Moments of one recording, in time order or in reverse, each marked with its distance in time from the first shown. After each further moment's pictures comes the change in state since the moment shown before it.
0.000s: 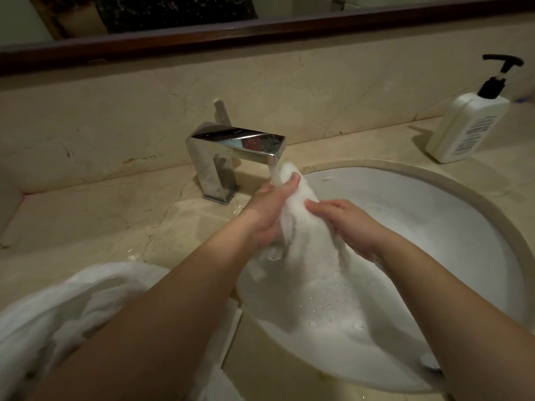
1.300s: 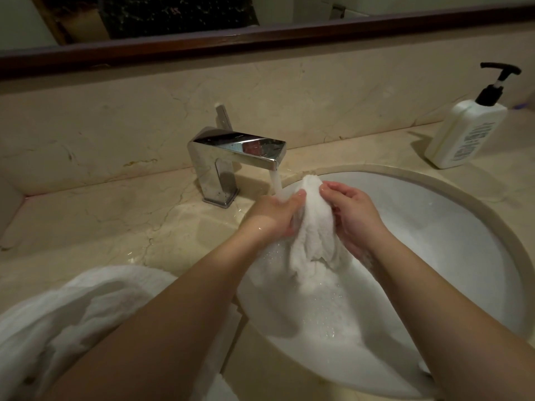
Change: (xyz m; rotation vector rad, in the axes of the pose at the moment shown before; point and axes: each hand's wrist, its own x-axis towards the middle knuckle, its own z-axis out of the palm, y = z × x) left_hand -0.003 -0.005 -0.004 0.675 0.116 0.109; right_hand 0.017 -0.002 0.004 0.432 0.335 -0.147
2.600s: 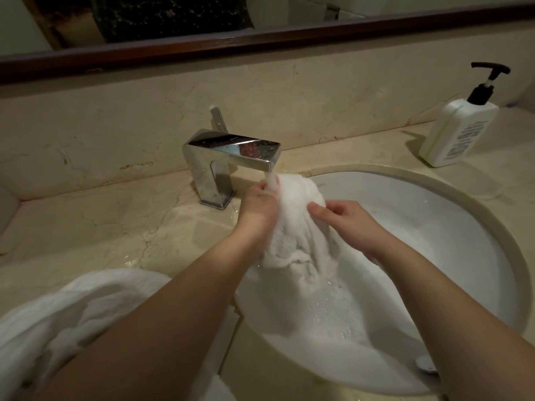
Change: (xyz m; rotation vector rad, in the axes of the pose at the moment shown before) left_hand -0.002 0.013 0.005 -0.373 0.181 -0.002; right_hand -0.009 -0.001 -0.020 -0.606 -0.175 -0.043
